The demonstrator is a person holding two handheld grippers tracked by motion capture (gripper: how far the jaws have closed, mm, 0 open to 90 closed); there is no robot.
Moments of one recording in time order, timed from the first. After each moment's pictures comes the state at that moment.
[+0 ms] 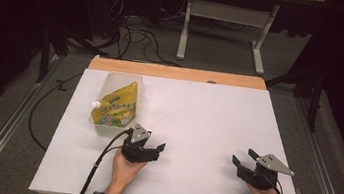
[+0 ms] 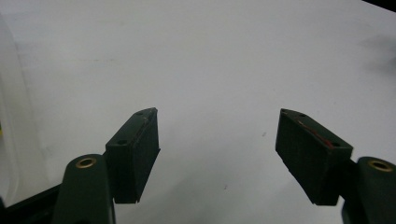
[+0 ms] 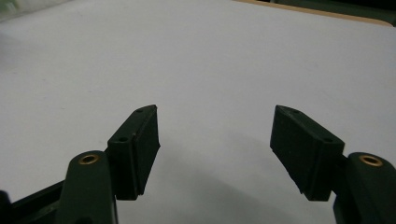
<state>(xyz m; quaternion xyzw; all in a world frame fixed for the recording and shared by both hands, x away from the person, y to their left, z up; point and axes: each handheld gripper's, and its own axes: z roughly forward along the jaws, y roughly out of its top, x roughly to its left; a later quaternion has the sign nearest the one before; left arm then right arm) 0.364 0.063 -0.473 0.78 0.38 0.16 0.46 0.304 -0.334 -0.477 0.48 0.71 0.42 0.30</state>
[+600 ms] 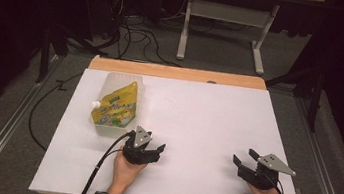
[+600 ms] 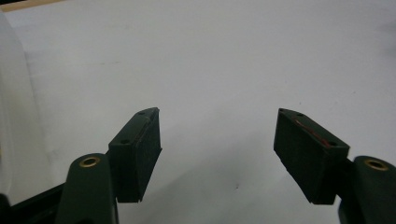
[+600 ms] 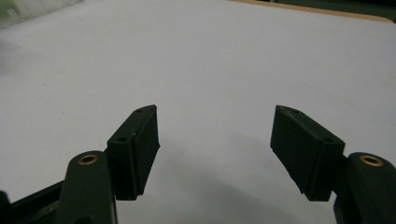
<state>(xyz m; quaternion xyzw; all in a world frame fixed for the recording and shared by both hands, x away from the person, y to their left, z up) 0.362 0.060 -0.482 0.79 0.37 0.19 0.46 0.305 -0.336 -0.477 0.48 0.71 0.42 0.29</state>
